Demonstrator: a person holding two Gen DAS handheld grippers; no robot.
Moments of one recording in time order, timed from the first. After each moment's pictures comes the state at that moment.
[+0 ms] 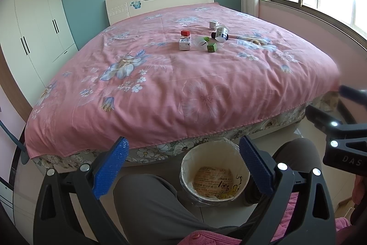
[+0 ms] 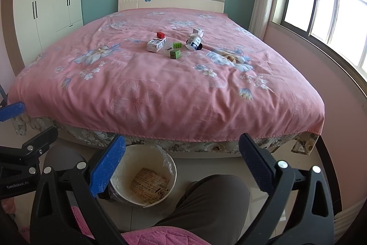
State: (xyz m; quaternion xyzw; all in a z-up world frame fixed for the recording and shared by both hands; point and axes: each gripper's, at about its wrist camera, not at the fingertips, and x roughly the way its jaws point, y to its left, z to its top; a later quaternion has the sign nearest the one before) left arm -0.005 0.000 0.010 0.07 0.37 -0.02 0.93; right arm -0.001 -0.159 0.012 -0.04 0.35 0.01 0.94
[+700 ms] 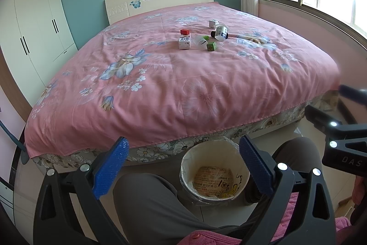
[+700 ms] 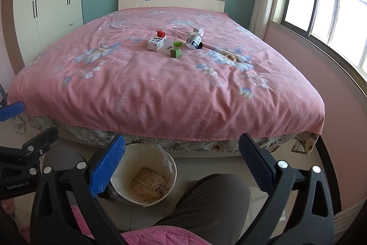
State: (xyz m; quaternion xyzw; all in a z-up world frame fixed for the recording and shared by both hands) left arm -0.005 0.002 0.009 0.07 0.37 -0.02 0.93; right arm -0.001 -0.159 0.011 -0.04 0.35 0.01 0.93
